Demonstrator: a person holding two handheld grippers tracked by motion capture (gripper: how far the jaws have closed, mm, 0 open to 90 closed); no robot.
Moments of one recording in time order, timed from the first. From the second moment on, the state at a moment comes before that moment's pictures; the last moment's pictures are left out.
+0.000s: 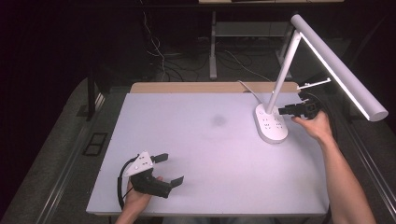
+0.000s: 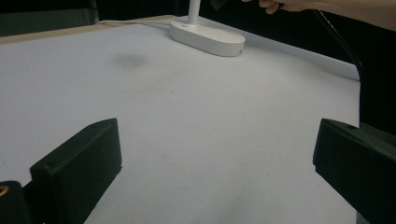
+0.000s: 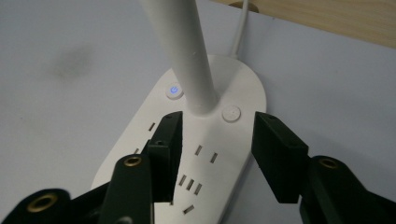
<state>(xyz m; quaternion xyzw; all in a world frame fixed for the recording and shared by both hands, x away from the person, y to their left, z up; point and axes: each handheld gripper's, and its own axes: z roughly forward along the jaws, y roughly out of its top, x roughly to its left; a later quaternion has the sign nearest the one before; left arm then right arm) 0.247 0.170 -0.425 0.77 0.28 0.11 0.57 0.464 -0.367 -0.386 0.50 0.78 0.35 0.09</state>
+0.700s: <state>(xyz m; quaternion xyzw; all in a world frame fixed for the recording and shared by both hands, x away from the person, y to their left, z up) 0.248 0.173 -0.425 0.77 0.28 0.12 0.56 0.484 -0.363 -0.405 0.54 0.75 0.36 0.09</state>
